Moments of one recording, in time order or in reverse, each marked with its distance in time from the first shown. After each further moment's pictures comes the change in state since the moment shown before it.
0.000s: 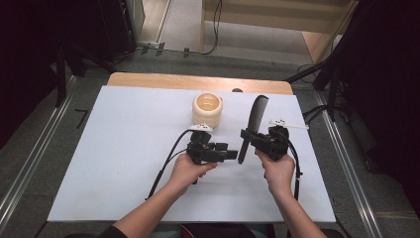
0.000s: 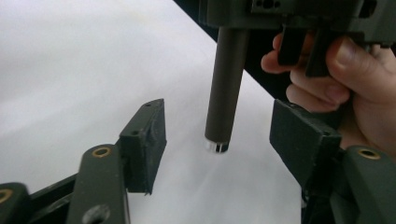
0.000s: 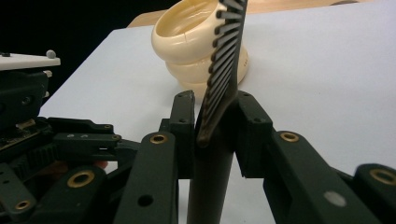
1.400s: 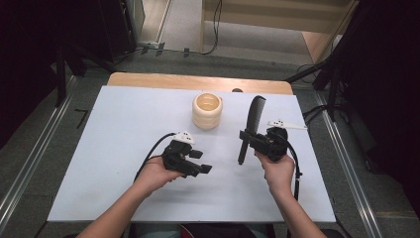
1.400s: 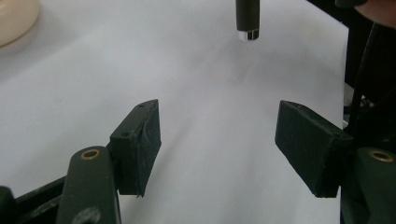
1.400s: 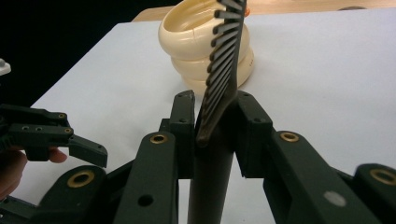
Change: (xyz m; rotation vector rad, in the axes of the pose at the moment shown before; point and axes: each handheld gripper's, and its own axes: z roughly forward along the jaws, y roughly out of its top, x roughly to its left) left arm 0.002 -0.022 -0.057 0.223 0.130 0.255; right arm 0.003 -0.002 0.000 0.008 0.007 -0.049
